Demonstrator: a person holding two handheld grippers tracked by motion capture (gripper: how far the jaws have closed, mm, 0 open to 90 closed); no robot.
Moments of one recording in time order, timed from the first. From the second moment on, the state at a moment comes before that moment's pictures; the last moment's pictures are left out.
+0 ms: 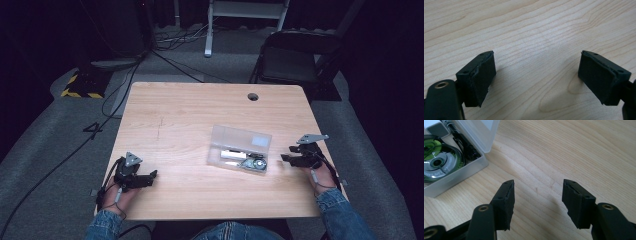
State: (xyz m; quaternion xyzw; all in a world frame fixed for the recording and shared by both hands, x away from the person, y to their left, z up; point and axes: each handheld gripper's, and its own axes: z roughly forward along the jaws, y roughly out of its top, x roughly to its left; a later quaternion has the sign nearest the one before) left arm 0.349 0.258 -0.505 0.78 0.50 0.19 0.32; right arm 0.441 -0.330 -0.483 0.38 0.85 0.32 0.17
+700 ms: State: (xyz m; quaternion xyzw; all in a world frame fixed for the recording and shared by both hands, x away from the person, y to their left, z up) left arm 0.349 0.258 -0.505 0.78 0.50 0.19 0.32; right arm 0.441 -0.333 -0.504 0.39 0.83 0.36 0.17
